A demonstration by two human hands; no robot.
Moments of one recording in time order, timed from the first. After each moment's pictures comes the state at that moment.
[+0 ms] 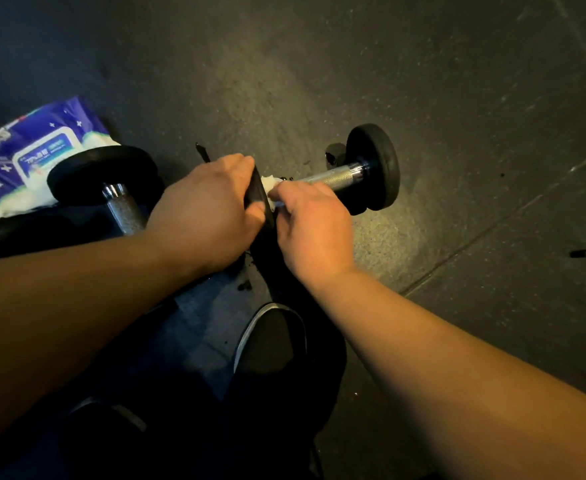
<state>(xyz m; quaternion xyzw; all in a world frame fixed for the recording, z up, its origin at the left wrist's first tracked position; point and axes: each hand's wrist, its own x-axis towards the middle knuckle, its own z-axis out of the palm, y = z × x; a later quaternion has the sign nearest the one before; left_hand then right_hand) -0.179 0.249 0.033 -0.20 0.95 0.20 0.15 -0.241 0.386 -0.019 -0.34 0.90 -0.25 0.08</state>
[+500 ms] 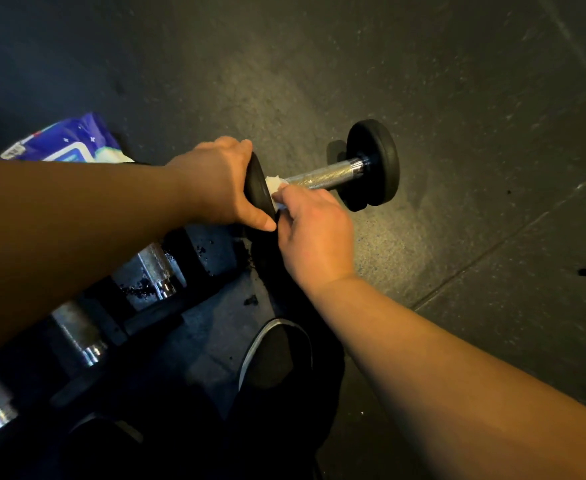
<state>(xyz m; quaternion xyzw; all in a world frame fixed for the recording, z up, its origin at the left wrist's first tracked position) -0.224 0.204 0.034 -0.18 0.91 0.21 0.30 -0.245 0.371 -0.021 -0.32 0.90 -0.28 0.04</state>
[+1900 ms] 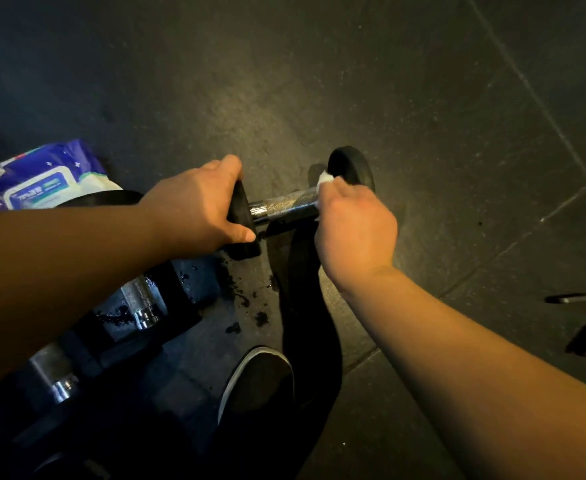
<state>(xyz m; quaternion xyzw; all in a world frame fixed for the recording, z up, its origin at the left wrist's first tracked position) -0.222 0.203 0.043 -0.19 0.92 0.26 0.22 -0.309 0.386 0.015 -0.34 0.94 0.01 0.00</state>
